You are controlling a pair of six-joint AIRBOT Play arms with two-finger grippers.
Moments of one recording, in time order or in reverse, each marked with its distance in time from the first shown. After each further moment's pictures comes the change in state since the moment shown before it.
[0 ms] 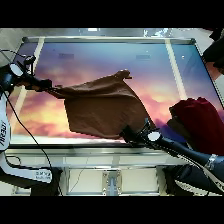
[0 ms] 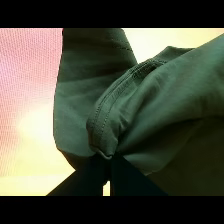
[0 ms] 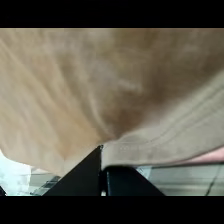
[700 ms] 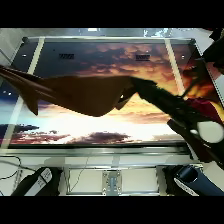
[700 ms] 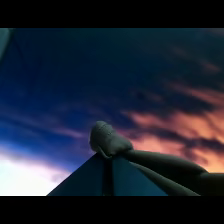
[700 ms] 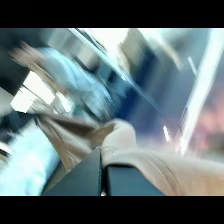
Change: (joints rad) left arm 0.254 0.629 0.000 0.004 0.053 0.005; right arm -0.148 0.534 0.478 -0.396 0.016 -0.386
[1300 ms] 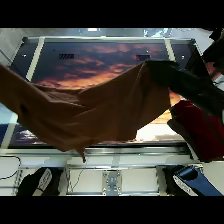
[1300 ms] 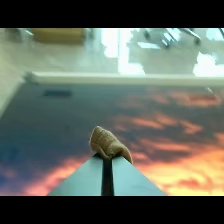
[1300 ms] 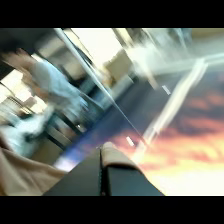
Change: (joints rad) left arm -0.085 0.124 0.013 -0.200 0.055 0.128; right arm -0.202 -0.104 0.215 -0.391 0.327 0.304
